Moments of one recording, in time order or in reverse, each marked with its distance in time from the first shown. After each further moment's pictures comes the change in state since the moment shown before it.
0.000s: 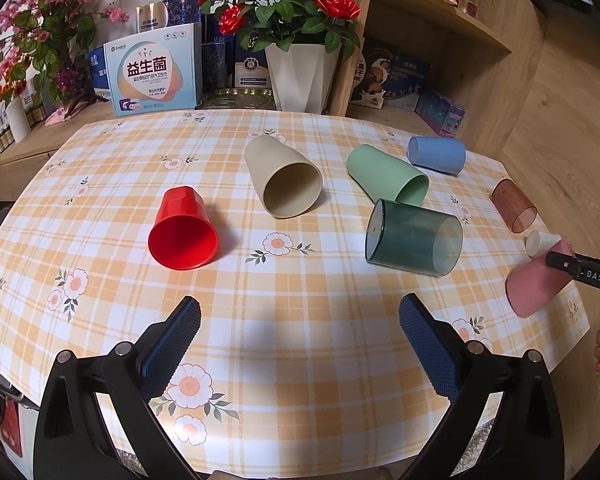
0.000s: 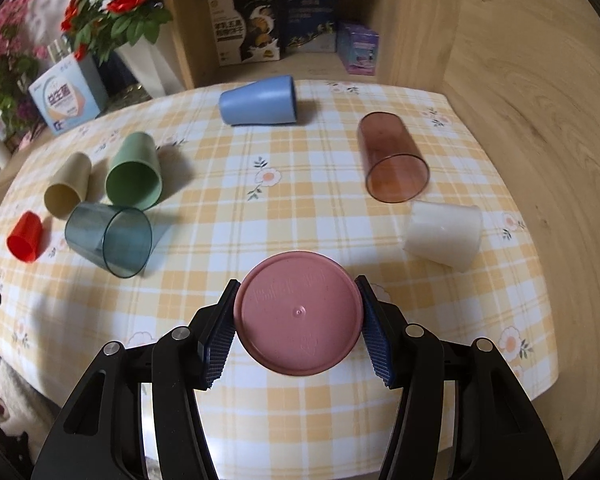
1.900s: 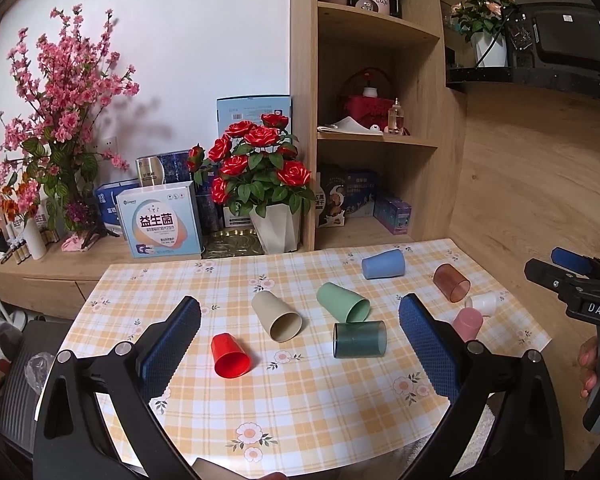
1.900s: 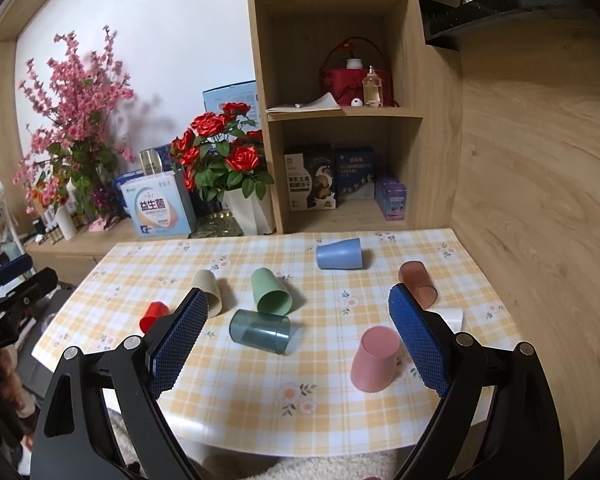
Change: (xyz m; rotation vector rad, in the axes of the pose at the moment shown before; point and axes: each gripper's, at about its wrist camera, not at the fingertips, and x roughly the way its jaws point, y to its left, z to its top) left arm -0.213 -0.023 0.047 0.178 -0.375 -0.032; right arm -0.240 0.083 -0.033 0.001 -0.481 0.118
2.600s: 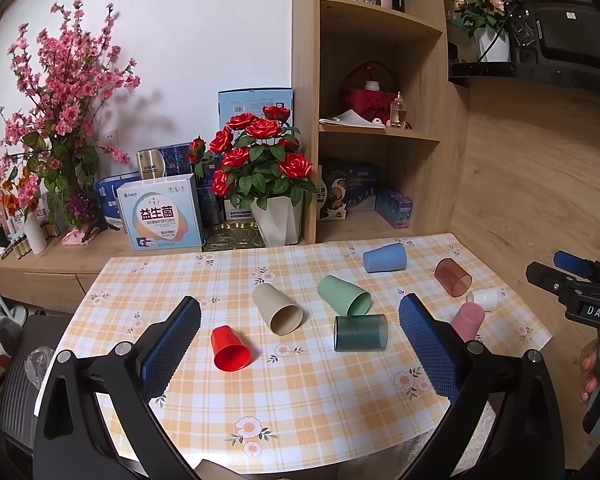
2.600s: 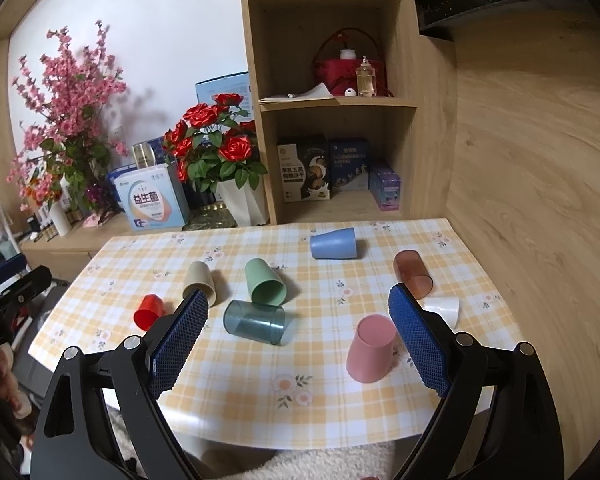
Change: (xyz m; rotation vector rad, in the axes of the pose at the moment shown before) left arm 0.005 0.003 -0.004 -0.006 0.023 0.001; right arm 0.003 -0.001 -0.007 0.010 0.028 -0.023
